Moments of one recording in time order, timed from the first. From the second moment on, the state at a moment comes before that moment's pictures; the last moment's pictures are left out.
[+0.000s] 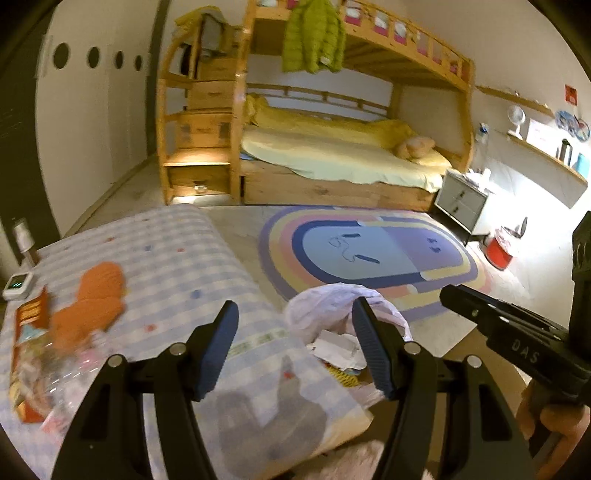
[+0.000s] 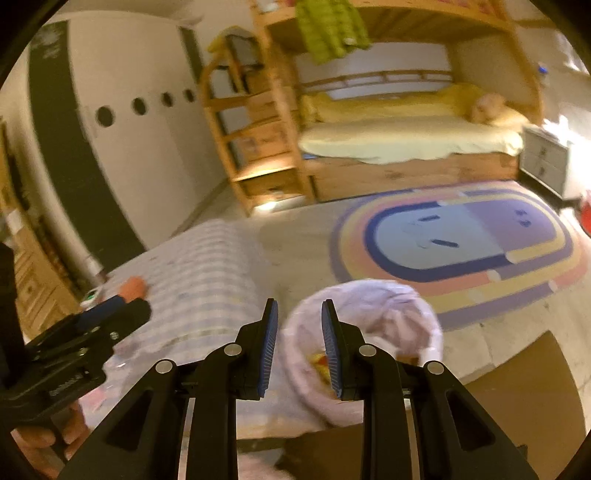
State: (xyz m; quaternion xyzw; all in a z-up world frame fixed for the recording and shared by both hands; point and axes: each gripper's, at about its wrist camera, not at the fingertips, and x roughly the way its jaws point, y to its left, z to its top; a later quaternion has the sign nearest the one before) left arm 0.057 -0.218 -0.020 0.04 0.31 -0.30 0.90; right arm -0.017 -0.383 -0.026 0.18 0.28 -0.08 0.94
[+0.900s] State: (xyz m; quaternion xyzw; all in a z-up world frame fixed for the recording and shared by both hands) left arm 0.025 0.022 -0.050 0.01 0.33 -0.05 0.94; right arm 0.039 -0.162 -0.037 0.05 0.33 0.10 0.94
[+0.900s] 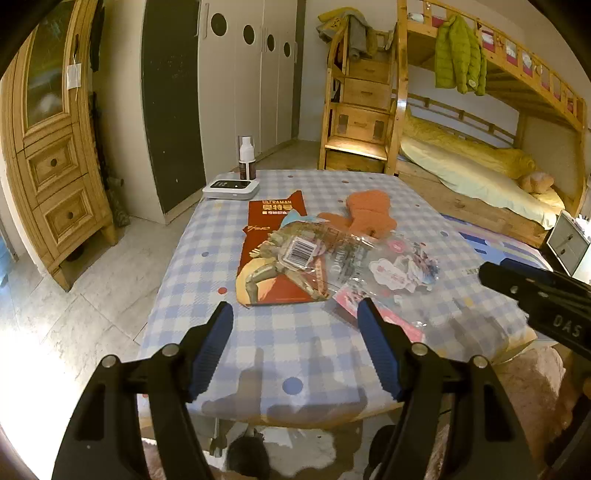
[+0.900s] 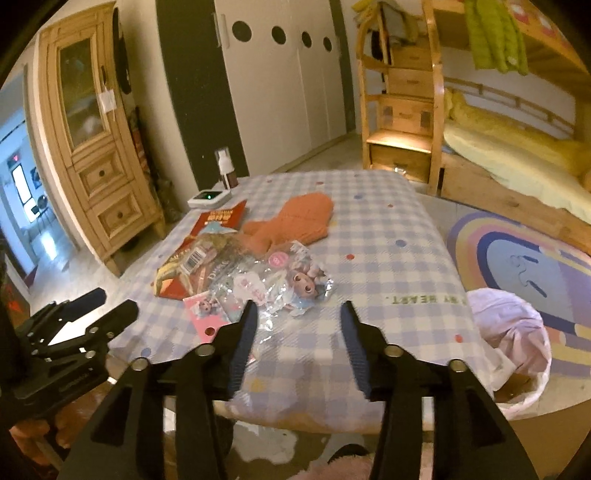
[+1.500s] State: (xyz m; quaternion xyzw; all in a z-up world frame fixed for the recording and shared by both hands) left arm 0.056 0.007 -0.089 0.00 0.36 -0.07 0.93; right arm 0.087 -0.163 -0.084 0.07 0.37 0.07 0.92
